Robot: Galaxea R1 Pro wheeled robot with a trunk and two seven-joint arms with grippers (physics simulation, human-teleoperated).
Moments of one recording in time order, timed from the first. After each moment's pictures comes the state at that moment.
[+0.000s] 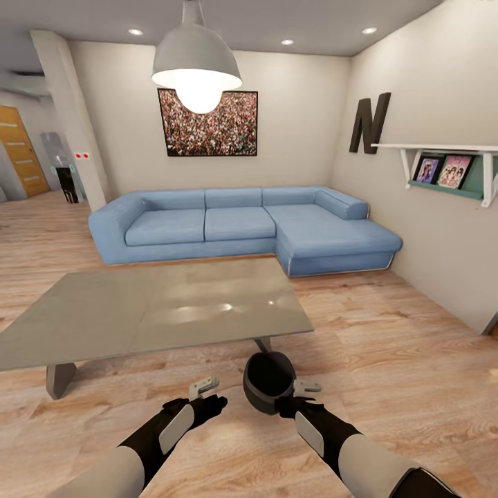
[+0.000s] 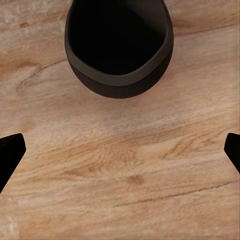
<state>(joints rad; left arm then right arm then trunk) -0.63 -0.05 -0.48 -0.47 0.88 0.31 0.17 -0.72 0.11 0.58 -0.24 -0.65 0.14 -0.20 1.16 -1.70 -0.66</state>
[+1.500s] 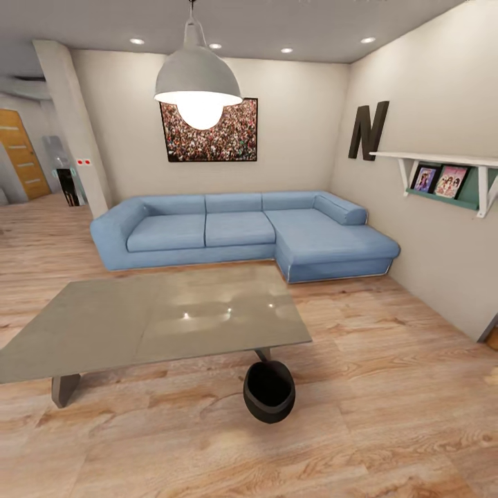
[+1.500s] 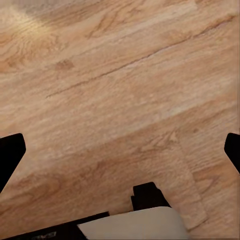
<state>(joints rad) -0.34 0.06 -0.50 -0.03 0.74 0.05 0.22 -0.41 0.11 0.57 0.04 -0.75 -0.17 -0.21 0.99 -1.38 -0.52</state>
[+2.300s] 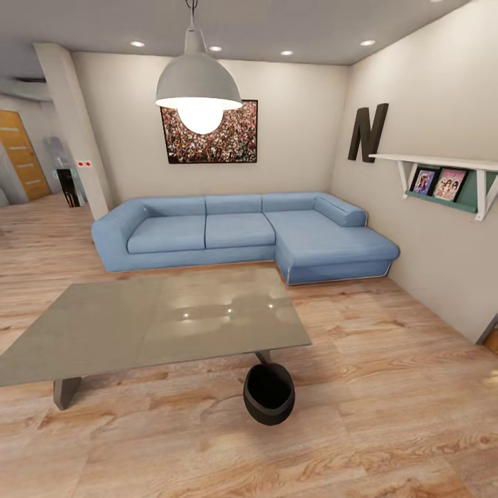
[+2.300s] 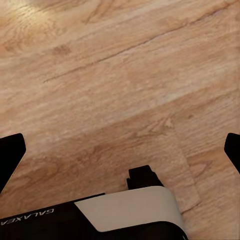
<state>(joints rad) -0.23 0.17 -0.50 -0.02 0.73 -0.13 0.22 -0.37 0.11 0.58 0.04 -0.74 -0.18 -0.21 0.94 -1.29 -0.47</state>
